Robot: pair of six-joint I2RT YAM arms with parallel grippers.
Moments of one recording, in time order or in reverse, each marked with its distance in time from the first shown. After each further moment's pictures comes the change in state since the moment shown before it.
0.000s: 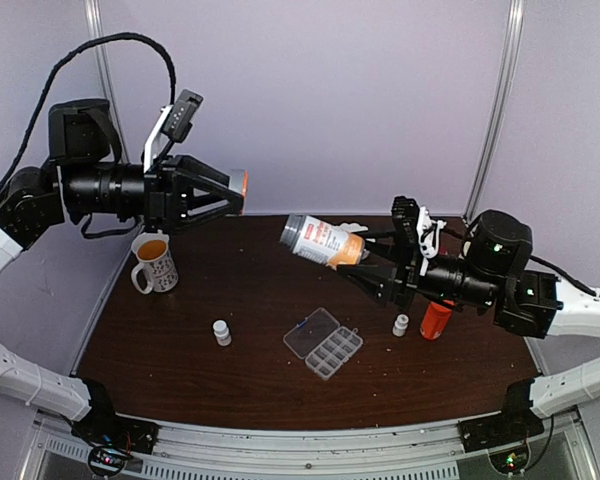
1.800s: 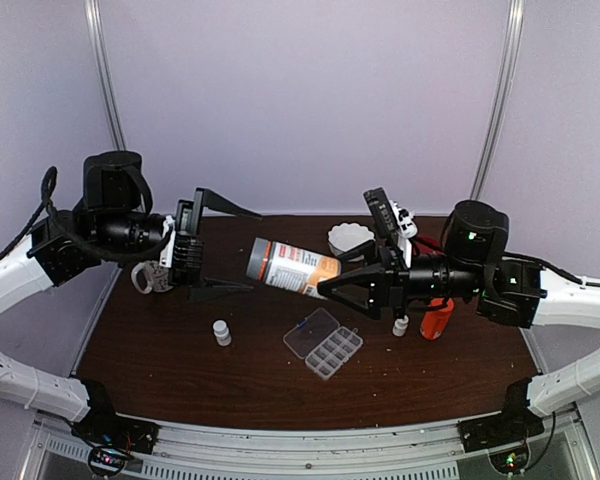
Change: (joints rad) left arm 0.013 -0.061 -0.343 0.225 0.162 1.243; right arm -0.008 0.105 0.079 -0.029 -0.324 0.492
